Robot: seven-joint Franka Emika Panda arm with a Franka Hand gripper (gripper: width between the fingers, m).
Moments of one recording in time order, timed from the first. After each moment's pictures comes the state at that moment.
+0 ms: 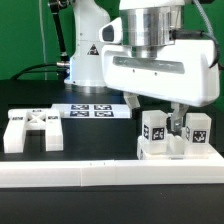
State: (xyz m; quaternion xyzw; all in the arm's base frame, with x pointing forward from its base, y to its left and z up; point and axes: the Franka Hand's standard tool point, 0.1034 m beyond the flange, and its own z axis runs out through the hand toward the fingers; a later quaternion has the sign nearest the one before) arm 0.625 0.057 0.077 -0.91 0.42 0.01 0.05
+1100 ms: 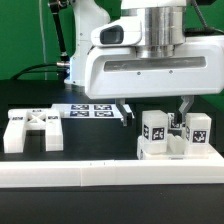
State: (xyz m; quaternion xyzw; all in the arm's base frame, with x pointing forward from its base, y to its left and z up) arm 0.625 0.055 0.077 -1.00 0.01 -0.01 0.03
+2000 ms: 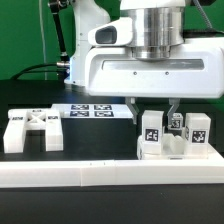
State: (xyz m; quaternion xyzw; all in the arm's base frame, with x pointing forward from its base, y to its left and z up) arm 0.625 0.055 0.076 -0.97 0.24 0.00 0.04
